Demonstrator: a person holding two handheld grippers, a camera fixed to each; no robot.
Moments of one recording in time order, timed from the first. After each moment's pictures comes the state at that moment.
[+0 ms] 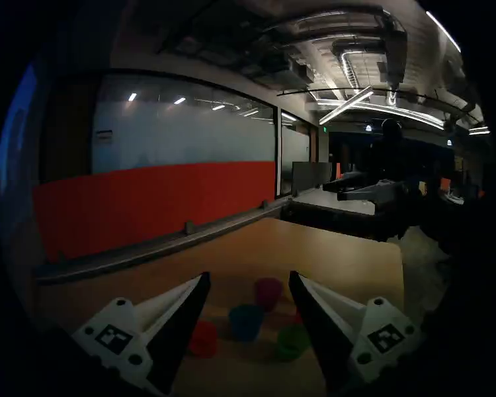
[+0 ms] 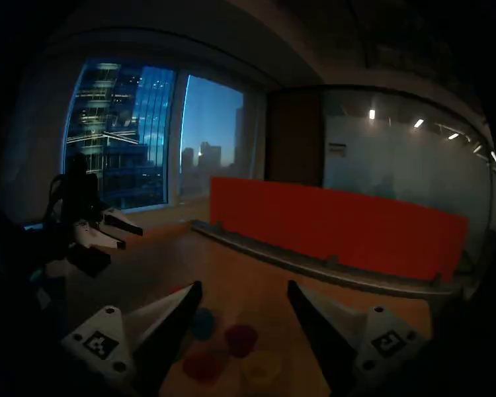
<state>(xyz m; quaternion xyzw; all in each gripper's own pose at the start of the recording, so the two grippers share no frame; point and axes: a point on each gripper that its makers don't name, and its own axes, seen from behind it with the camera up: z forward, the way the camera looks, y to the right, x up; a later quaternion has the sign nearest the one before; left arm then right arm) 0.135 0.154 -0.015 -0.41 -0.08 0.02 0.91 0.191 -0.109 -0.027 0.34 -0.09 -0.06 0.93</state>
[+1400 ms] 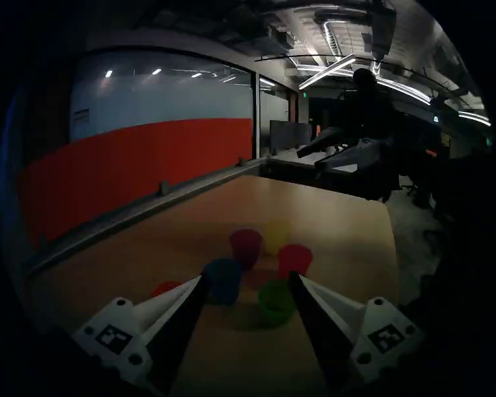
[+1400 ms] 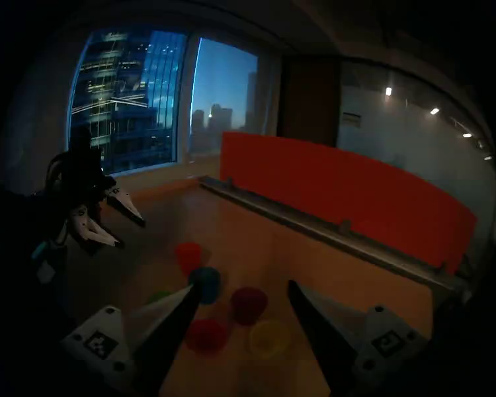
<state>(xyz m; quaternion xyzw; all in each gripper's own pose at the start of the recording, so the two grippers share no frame) 0.048 0.175 -0.044 -0.46 -0.15 0.08 0.87 0.123 -0.113 -0.038 0.36 -0.18 -0.12 0.91</state>
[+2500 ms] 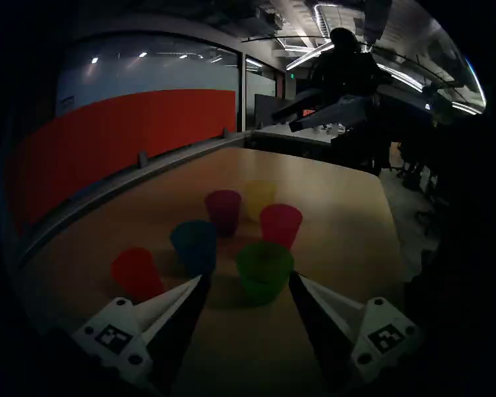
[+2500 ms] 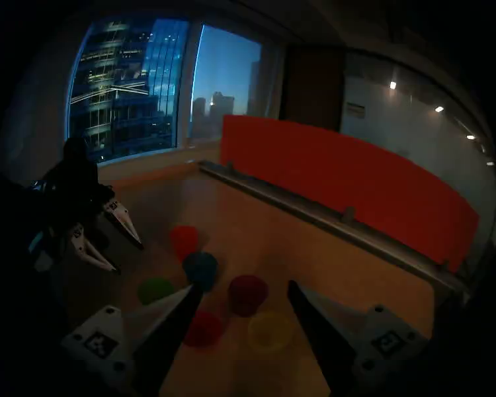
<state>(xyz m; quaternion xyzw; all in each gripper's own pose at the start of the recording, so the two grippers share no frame) -0.034 0.202 -0.069 -0.48 -0.20 0.10 0.85 0.090 -0.116 -0.025 0.35 -0.20 -0.14 0.90</state>
